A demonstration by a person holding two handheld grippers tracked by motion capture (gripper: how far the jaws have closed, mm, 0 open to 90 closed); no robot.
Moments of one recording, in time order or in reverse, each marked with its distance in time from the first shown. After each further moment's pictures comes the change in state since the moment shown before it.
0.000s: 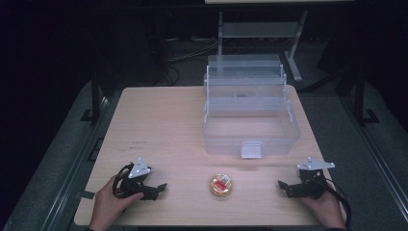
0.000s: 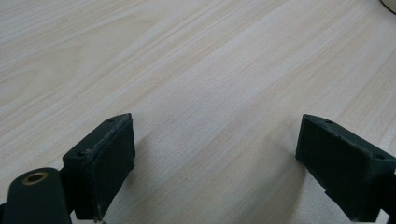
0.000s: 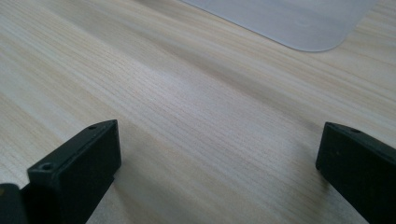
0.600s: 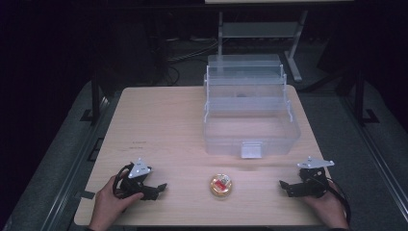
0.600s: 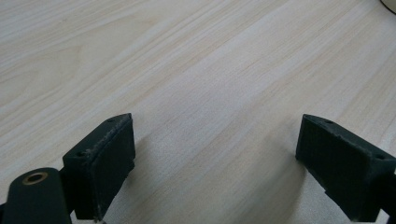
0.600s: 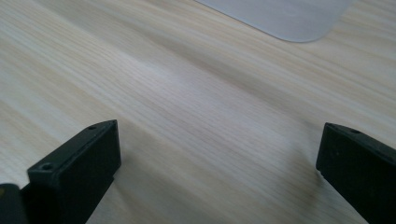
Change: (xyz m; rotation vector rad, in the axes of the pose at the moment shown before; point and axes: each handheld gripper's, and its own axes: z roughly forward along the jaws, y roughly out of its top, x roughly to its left) left arm 0.000 0.000 0.000 0.001 0.000 0.000; right arm 0.000 0.005 -0.003 0.058 -0.043 0.006
